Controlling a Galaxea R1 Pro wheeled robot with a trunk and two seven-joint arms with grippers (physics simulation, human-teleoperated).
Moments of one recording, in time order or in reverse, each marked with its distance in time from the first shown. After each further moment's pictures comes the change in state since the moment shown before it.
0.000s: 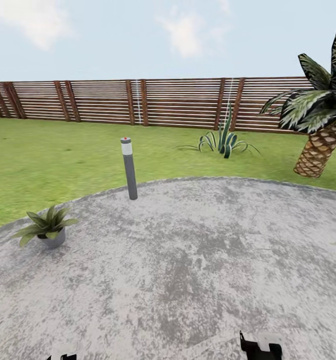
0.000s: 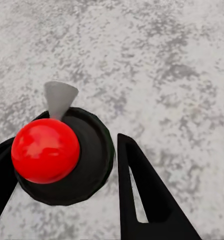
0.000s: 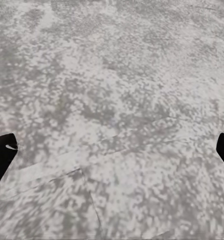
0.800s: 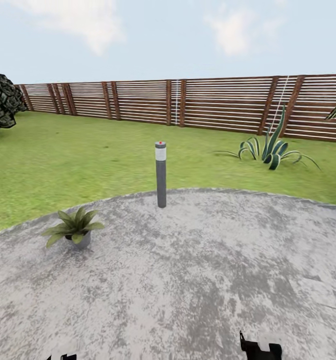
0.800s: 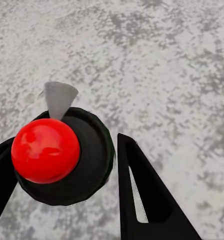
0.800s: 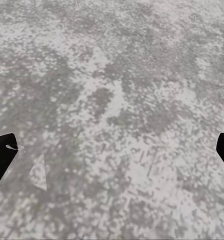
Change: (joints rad) left arm 0.000 0.000 0.000 0.000 0.000 0.000 0.000; right arm 0.000 0.000 0.000 0.000 0.000 0.000 0.000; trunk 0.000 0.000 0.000
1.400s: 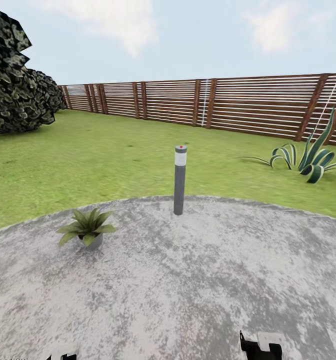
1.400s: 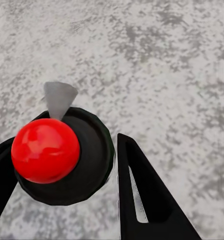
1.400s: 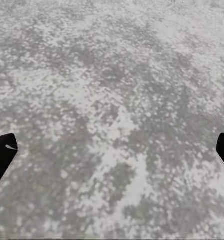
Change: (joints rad) left arm 0.000 0.000 0.000 0.000 0.000 0.000 0.000; right arm 0.000 0.000 0.000 0.000 0.000 0.000 0.000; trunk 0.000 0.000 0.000
